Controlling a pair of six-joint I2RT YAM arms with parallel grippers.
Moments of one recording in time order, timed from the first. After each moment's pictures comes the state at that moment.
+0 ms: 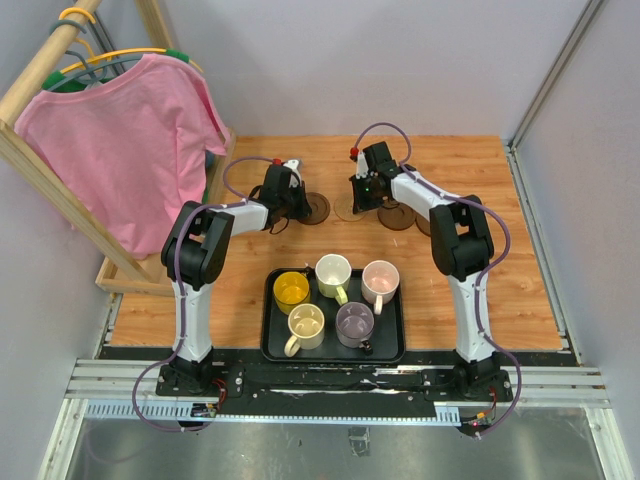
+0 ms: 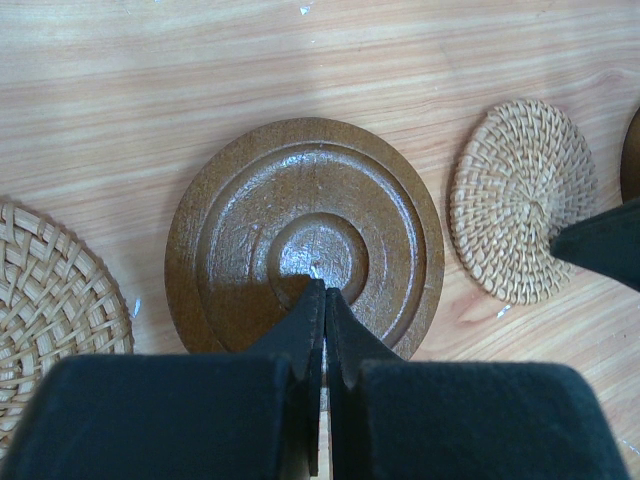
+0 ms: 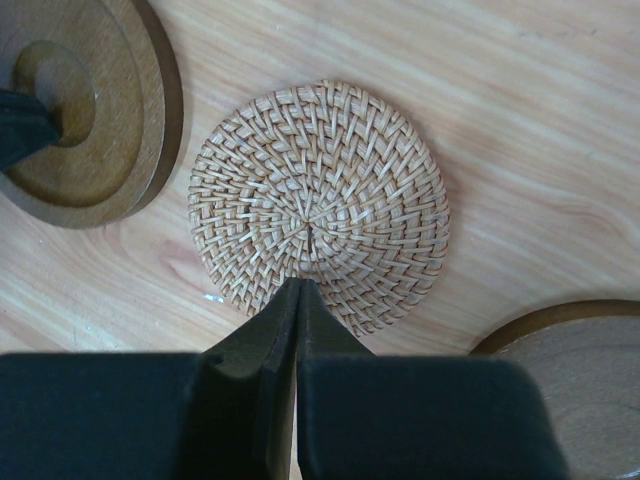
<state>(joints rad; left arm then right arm) -0.38 2.08 1.27 0.16 0.15 -0.37 0.39 2.24 1.74 -0.47 -0.24 0.09</state>
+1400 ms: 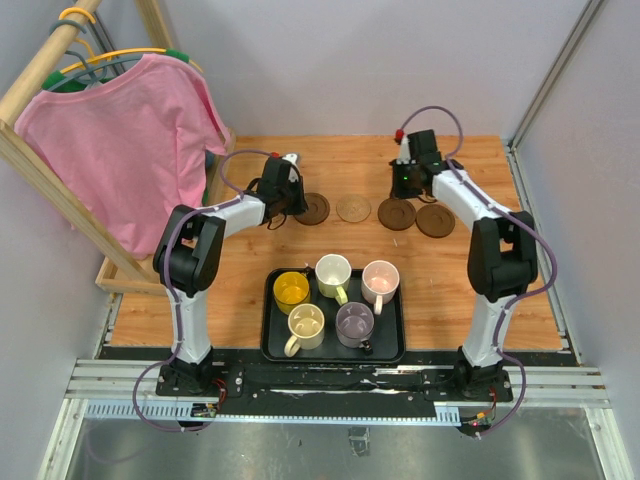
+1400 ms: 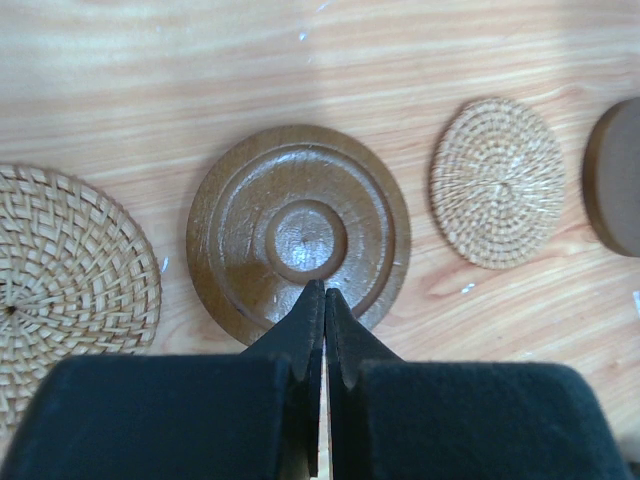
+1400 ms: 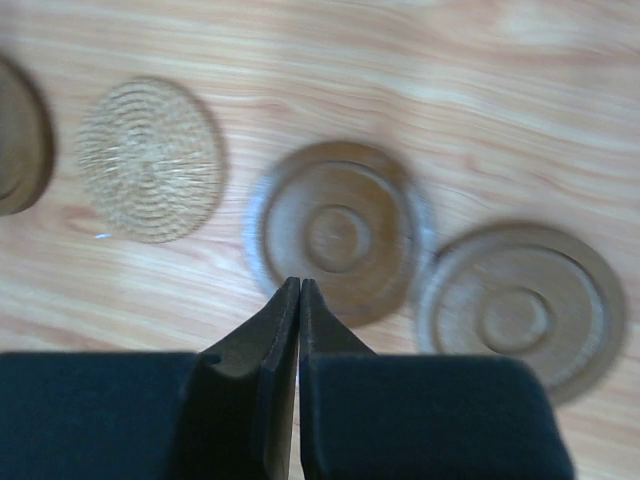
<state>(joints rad) -0.39 1.97 1.30 0.01 0.11 -0.36 0.19 1.90 1.50 -0.47 -0.14 0.12</state>
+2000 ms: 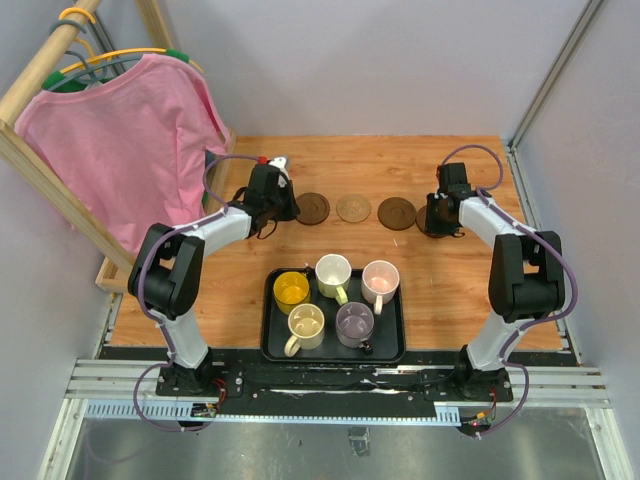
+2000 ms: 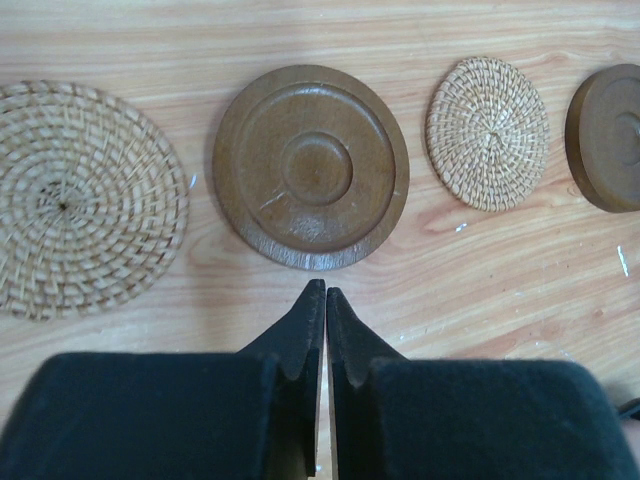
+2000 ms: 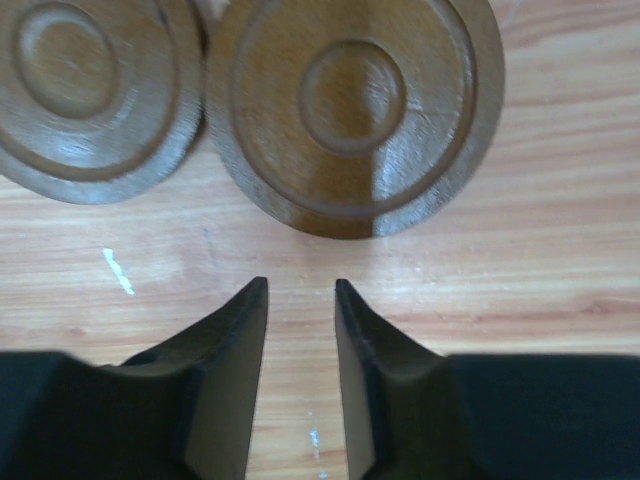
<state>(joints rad) -0.39 1.75 1.09 0.04 0.07 -0.37 0.10 1.73 1.15 -0.49 0.08 0.19</state>
